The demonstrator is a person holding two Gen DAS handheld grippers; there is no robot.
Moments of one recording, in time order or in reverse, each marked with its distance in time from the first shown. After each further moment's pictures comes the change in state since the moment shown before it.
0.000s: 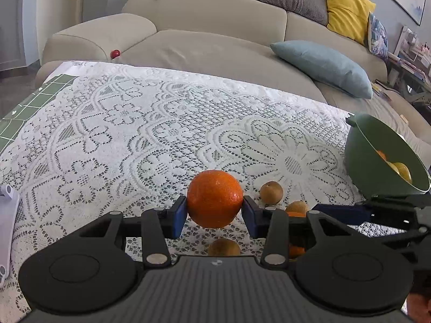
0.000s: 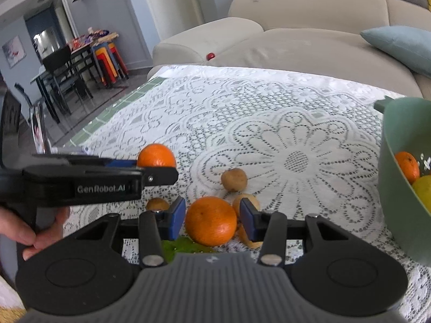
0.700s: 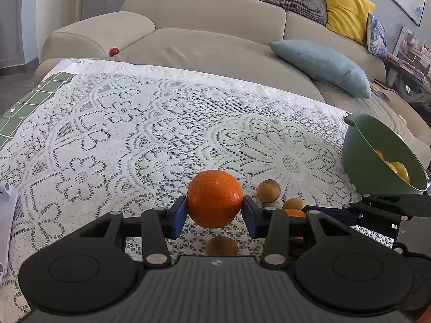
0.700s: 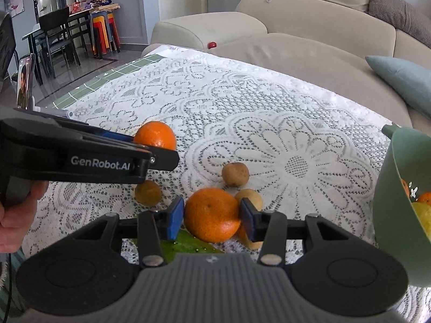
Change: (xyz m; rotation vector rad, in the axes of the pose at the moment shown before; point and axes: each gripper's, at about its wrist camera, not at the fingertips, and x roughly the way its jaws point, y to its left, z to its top) left arm 0.000 -0.002 -0.002 -0.004 0.005 -0.007; right arm 0.014 0.027 -0.003 -0.149 0.034 -0.132
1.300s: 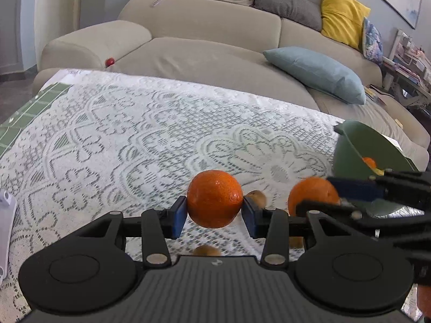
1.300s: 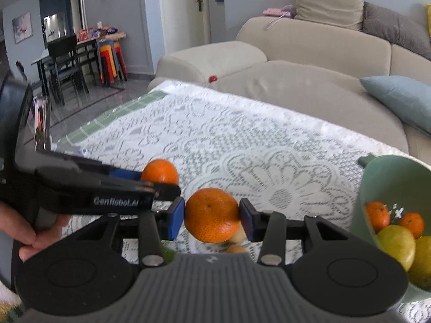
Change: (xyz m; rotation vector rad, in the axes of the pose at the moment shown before) left arm -0.010 -0.016 0.008 0.016 -0.038 -0.010; right arm -0.048 -0.026 0.016 0.039 -0.146 0.031
